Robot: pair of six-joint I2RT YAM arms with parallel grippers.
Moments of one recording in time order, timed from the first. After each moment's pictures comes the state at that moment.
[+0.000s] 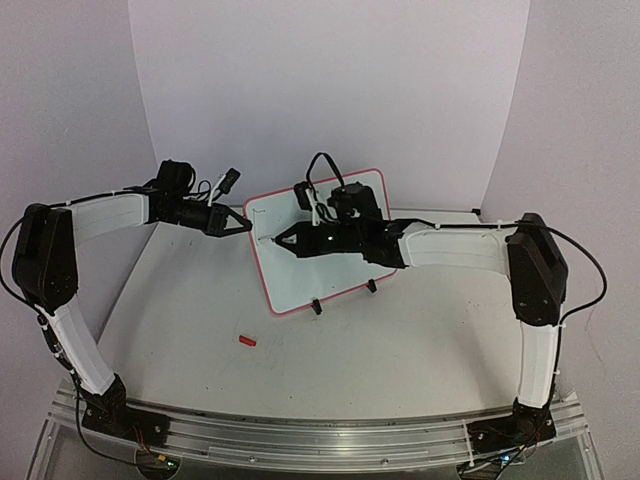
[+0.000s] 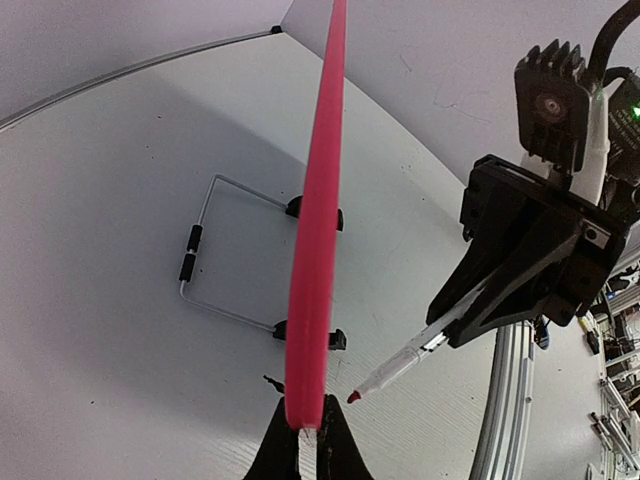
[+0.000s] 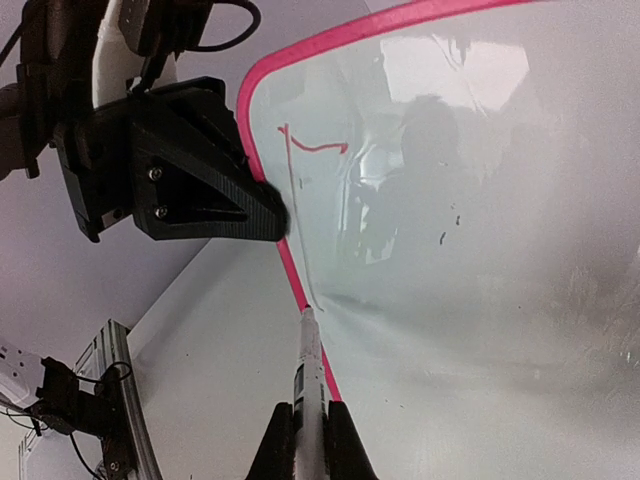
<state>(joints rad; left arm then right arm) -0.28 1.73 1.33 -0.31 0.93 0.09 0.84 2.03 1.55 0.11 -0.31 0.44</state>
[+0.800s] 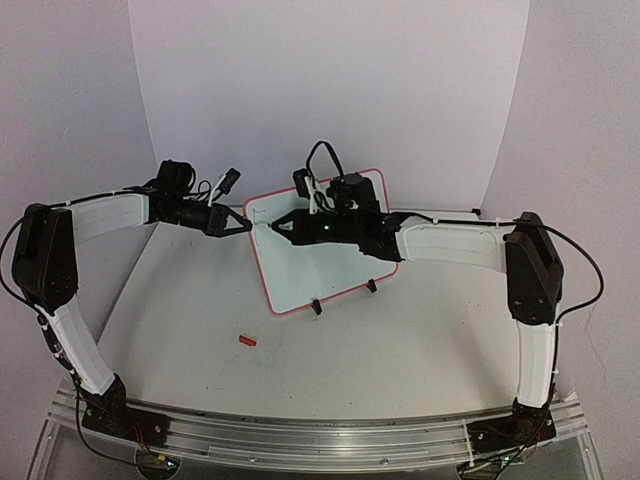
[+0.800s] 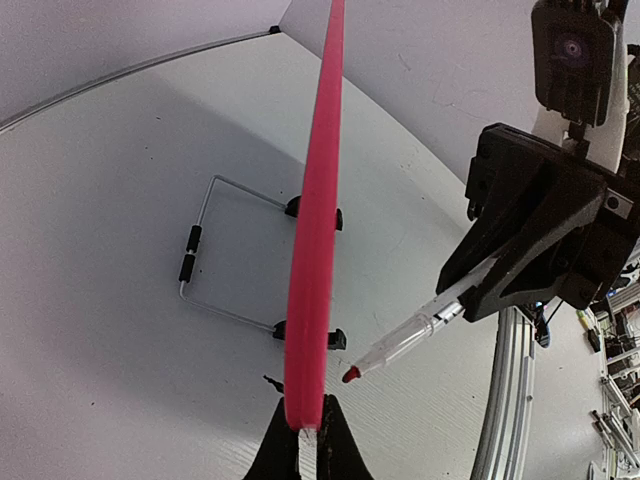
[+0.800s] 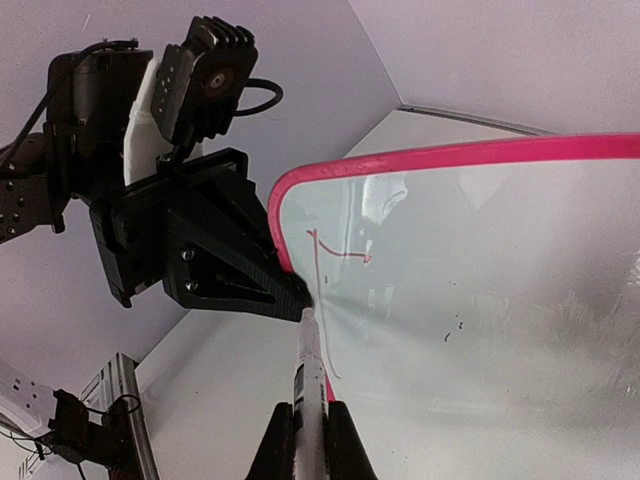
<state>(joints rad) -0.28 1.73 1.33 -0.32 0.93 0.10 0.84 2.05 1.63 0.14 -0.29 0.45</state>
